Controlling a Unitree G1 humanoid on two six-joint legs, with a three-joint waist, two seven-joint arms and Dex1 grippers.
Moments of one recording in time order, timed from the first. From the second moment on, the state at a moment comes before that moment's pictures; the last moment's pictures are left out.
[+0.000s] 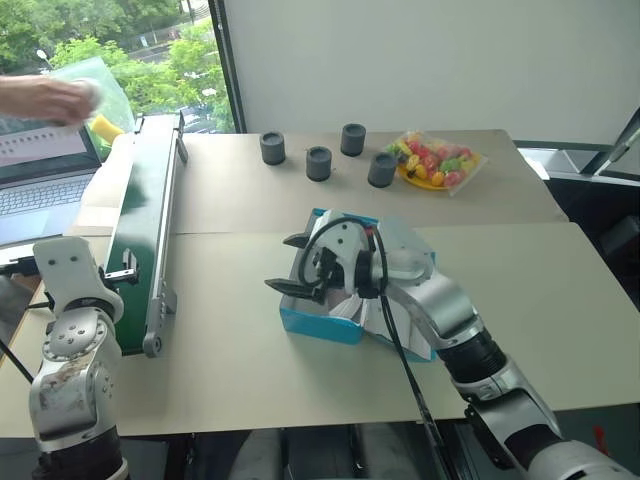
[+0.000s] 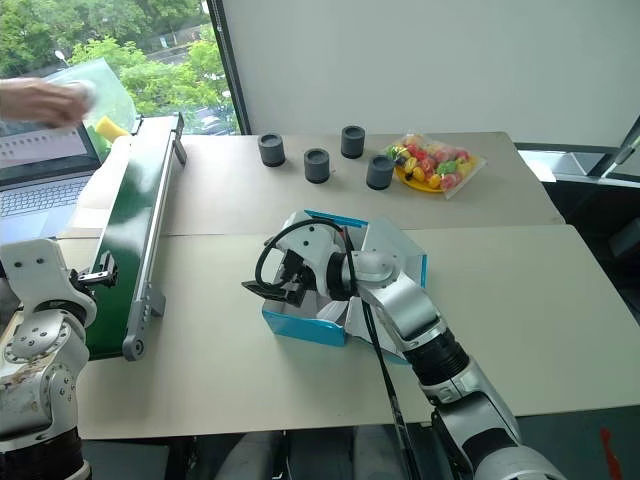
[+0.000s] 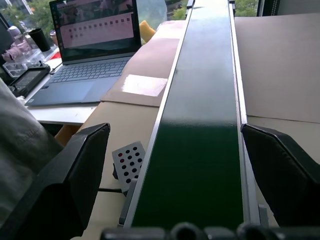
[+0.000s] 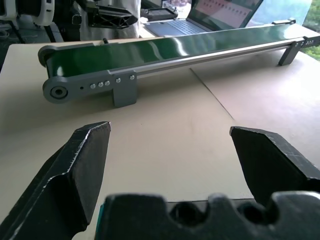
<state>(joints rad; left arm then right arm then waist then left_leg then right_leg) -0.11 0.40 0.49 -0.45 -0.22 0.76 0.09 -0.67 -0.26 0.38 -0.08 0.23 0.46 0.72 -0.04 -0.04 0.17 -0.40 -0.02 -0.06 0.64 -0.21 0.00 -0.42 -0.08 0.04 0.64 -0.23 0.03</state>
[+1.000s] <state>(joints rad) -0.16 0.38 0.50 -0.38 -0.24 0.81 0.05 -0.66 -0.18 0.38 -0.08 0.14 0.56 0.61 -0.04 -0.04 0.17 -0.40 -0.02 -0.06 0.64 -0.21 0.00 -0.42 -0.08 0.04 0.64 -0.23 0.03</state>
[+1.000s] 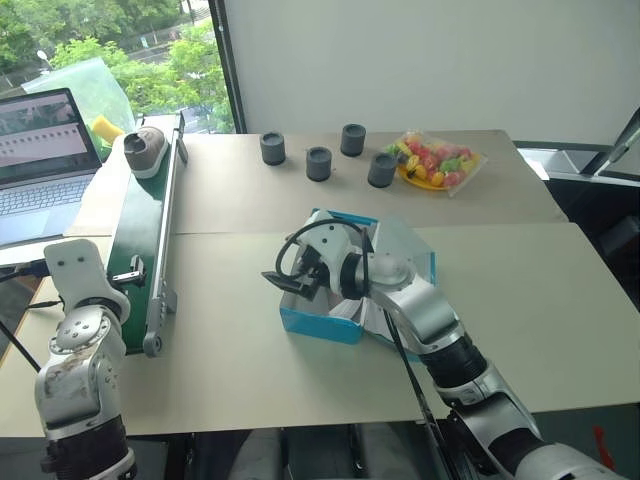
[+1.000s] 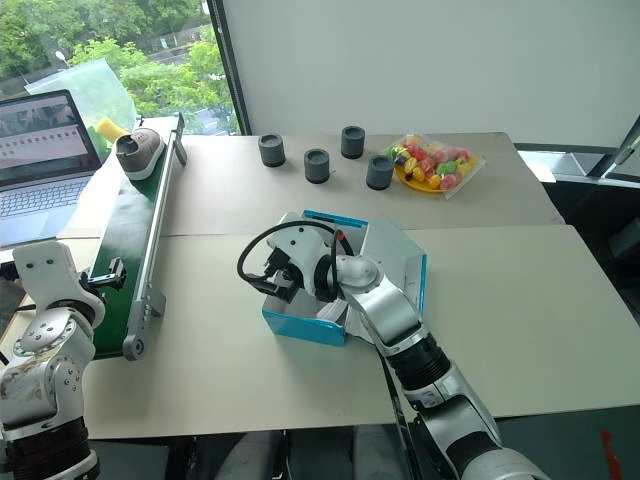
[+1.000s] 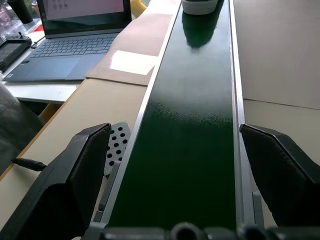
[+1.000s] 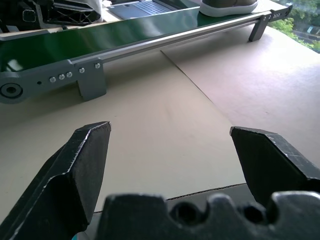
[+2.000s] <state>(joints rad) -0.16 0.37 0.54 -0.32 -0.28 0.83 0.04 -0.65 -0.17 0.37 -0.15 0.14 0.59 0.59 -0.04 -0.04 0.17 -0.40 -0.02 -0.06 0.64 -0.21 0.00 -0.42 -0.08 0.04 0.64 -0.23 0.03</state>
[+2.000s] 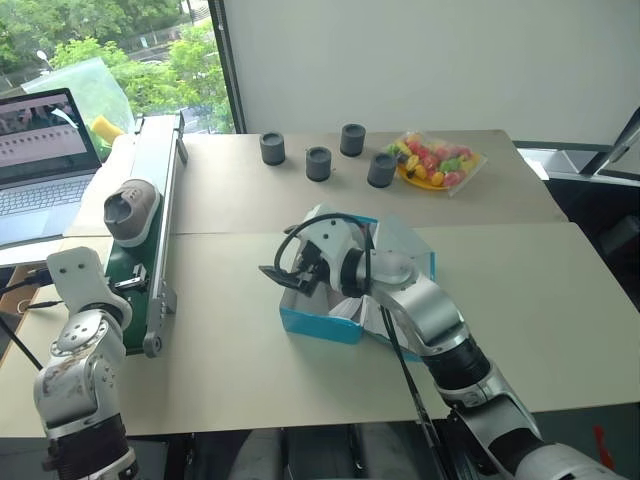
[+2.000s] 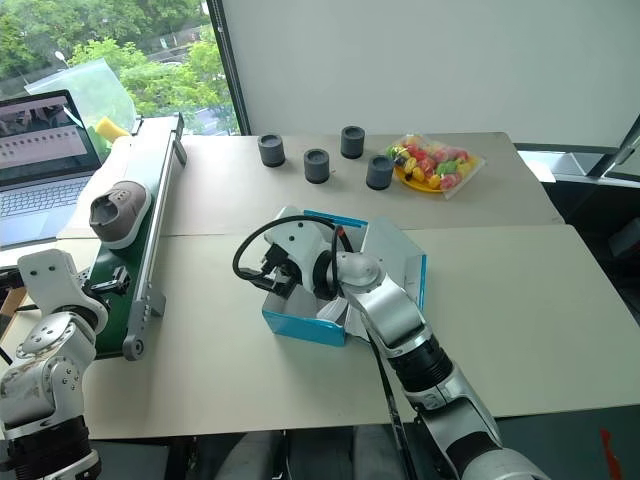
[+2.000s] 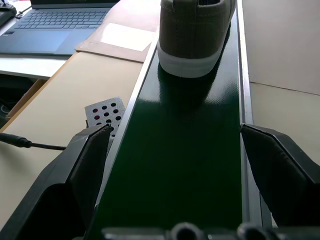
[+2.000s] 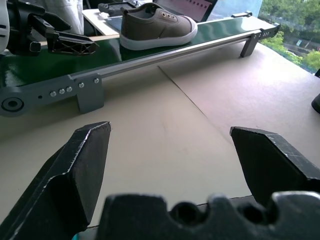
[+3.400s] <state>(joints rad) -0.20 0.37 0.38 -0.42 -0.09 0.50 0.11 -0.70 -0.07 0.22 -0.13 0.22 0.74 0.53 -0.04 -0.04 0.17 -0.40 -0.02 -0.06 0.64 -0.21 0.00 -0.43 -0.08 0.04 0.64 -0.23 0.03</state>
